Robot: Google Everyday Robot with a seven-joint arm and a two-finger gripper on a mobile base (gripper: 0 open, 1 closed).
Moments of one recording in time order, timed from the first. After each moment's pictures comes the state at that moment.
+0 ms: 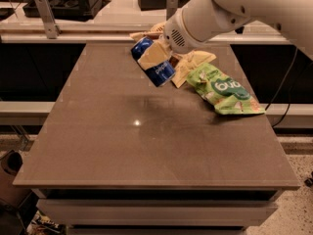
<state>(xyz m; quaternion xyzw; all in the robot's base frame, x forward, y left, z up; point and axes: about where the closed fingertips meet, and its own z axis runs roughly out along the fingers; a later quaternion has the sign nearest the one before) 0.611 -0.002 0.956 -0.43 0.81 0.15 0.37</state>
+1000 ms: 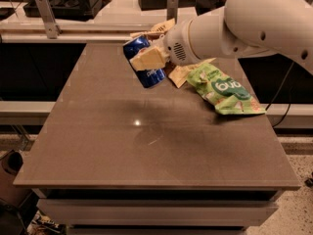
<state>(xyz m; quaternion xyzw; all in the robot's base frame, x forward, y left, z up) 0.592 0.014 0.965 -0.41 0.76 0.21 0.46</state>
